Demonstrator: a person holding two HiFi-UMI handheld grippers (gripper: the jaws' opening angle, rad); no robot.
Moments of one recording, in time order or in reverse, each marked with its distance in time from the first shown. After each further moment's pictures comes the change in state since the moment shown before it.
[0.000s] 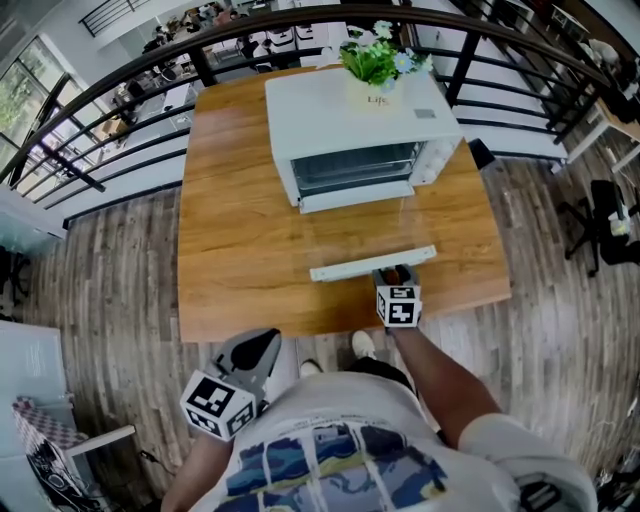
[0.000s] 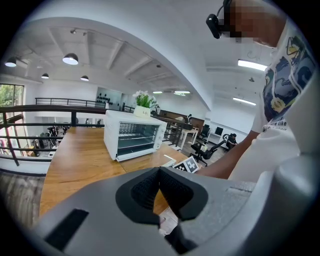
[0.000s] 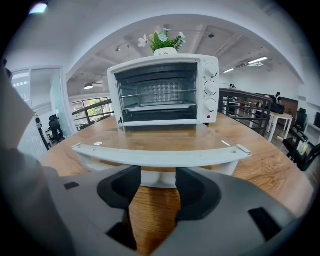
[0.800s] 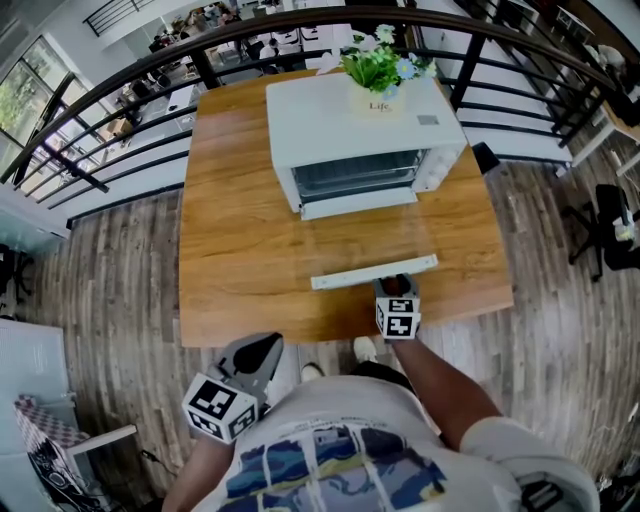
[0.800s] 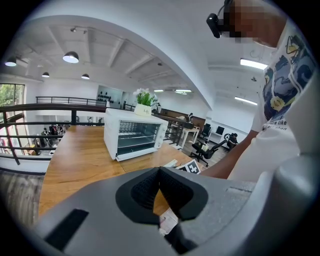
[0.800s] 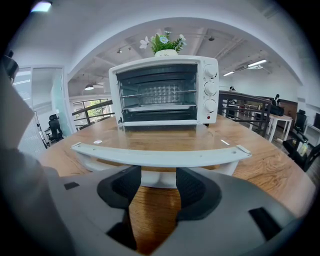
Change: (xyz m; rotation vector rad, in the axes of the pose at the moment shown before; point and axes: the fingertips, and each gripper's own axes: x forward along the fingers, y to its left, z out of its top) left arm 0.013 0.002 0.003 -0.009 0.017 0.008; right arm 0.002 -0.001 -0.006 -0.013 -0.030 -0.010
